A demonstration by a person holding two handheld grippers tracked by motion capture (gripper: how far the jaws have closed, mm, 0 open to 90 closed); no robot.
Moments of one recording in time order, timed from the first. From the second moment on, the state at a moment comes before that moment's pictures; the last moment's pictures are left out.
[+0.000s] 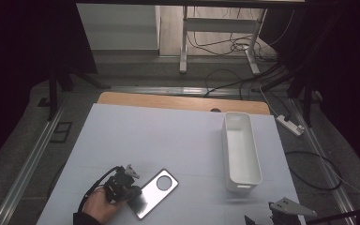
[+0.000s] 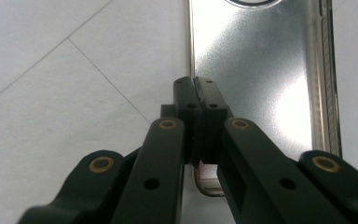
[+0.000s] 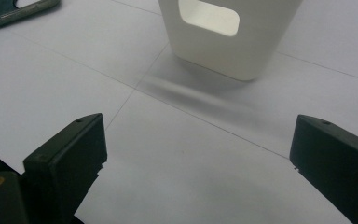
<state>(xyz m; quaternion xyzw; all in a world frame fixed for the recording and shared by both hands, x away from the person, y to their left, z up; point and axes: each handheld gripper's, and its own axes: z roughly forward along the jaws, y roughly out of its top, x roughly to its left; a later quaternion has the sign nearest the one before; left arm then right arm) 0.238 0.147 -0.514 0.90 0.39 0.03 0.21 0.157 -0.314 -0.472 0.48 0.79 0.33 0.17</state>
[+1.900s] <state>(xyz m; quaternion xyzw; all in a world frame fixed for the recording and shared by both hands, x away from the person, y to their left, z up) 0.211 0.110 -0.458 0.81 0.32 0.14 0.48 0.226 -0.176 -0.443 0.35 0.81 0.47 0.03</state>
